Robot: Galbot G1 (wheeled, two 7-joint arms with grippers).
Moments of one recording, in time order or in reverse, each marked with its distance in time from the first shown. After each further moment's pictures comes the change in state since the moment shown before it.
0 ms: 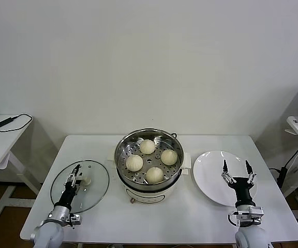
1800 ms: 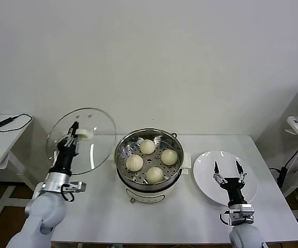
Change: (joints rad) left arm -0.027 0.092 0.083 -0.640 -0.279 0.257 0.187; right arm 0.014 0.017 -0.042 0.010 -0.057 -0.088 -0.002
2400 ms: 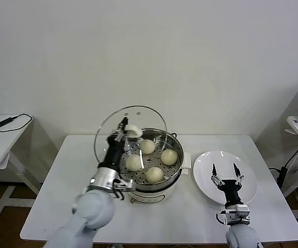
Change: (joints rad) left arm -0.187 -0.107 0.401 -0.079 0.089 0.263 0.203; right arm 0.011 0.042 0.003 -0.041 -0.030 -0.012 0.000
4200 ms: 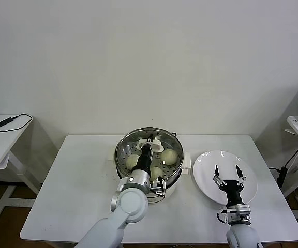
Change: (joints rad) left arm -0.113 -0.139 0.182 0.243 0.290 0.098 0.232; right arm 0.012 0.018 0.023 -0.029 -0.007 0.003 -0.001
